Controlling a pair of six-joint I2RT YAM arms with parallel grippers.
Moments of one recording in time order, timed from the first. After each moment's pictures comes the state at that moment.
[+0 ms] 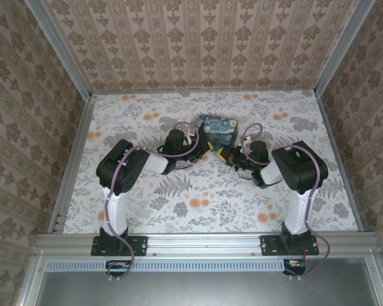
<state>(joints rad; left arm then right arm) -0.63 2.03 0.93 0.71 0.58 -1.22 0.28 1.95 0.56 1.09 -0.62 1.32</state>
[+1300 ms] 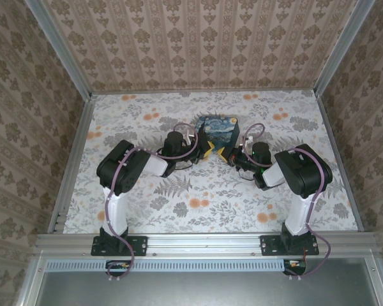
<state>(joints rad) -0.64 2.03 0.89 0.84 0.60 -1.36 0.28 1.89 0.52 1.11 -0.62 1.26</state>
